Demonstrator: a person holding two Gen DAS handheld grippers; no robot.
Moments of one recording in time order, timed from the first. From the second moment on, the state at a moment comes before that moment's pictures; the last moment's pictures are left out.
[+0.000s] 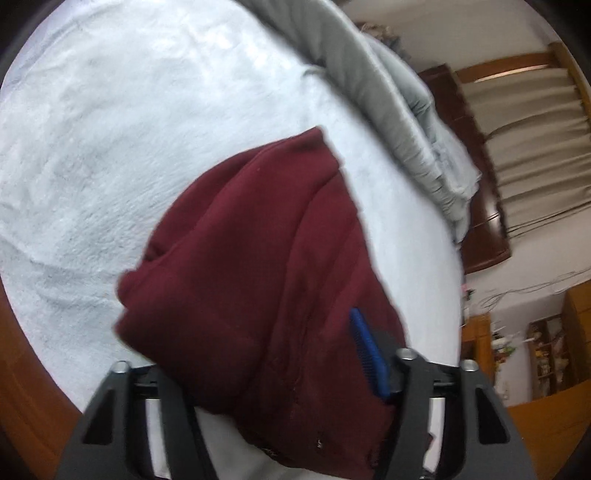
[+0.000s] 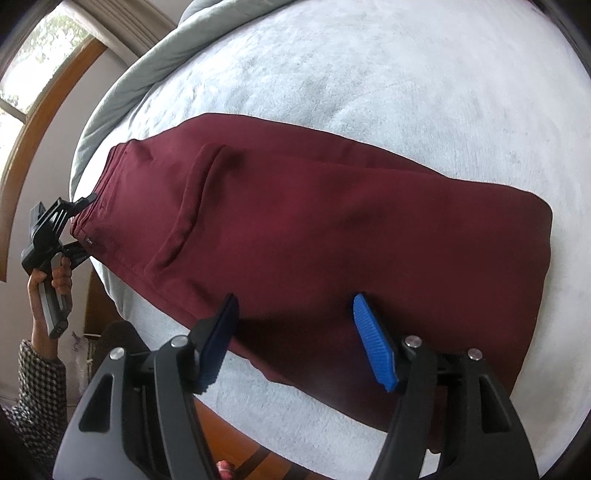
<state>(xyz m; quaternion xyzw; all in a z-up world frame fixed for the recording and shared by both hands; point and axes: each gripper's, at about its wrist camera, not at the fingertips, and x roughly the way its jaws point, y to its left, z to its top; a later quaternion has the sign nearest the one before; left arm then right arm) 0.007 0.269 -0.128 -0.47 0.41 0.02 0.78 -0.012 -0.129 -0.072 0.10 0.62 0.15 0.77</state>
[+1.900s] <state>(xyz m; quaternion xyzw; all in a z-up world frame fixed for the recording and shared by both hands) 0.002 0.028 -0.024 -0.14 0.49 -0.23 0.83 -0.023 -0.207 -0.047 0.24 0.60 0.15 0.75</state>
